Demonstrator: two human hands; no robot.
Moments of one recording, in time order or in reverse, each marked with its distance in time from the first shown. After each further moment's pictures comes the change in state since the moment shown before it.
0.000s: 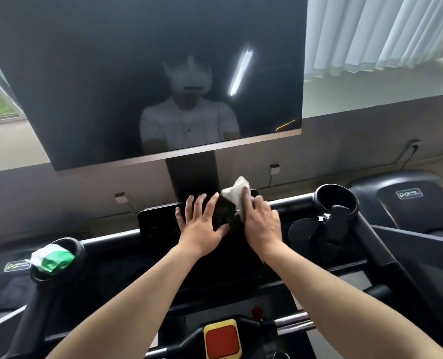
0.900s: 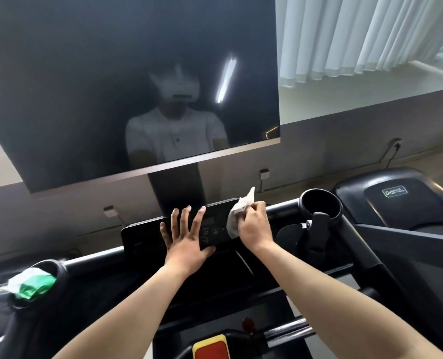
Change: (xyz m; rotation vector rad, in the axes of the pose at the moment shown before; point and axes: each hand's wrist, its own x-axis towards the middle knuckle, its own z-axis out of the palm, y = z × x) left_hand 0.000 -0.005 0.014 0.125 -0.013 0.012; right_hand 0.020 0.023 -0.005 0.608 -0.021 0.276
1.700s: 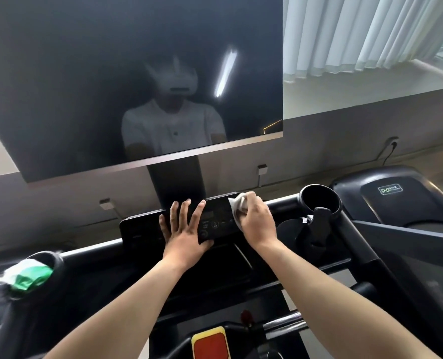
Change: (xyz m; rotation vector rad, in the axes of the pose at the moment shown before) left_hand 0.000 -0.005 0.002 -0.014 0.026 0.027; right_hand -0.011 0.004 -0.003 -0.033 0.143 -0.164
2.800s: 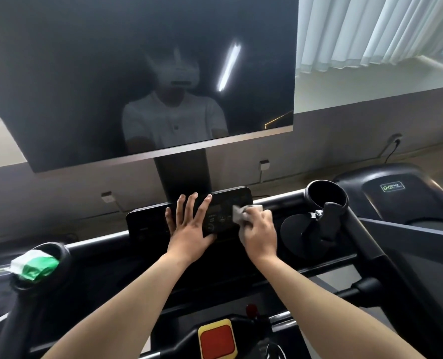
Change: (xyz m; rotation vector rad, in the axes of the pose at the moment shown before) left_hand -0.001 -0.007 -0.002 -0.029 0.000 0.038; right_hand -0.041 0.005 0.027 0.135 0.069 0.105
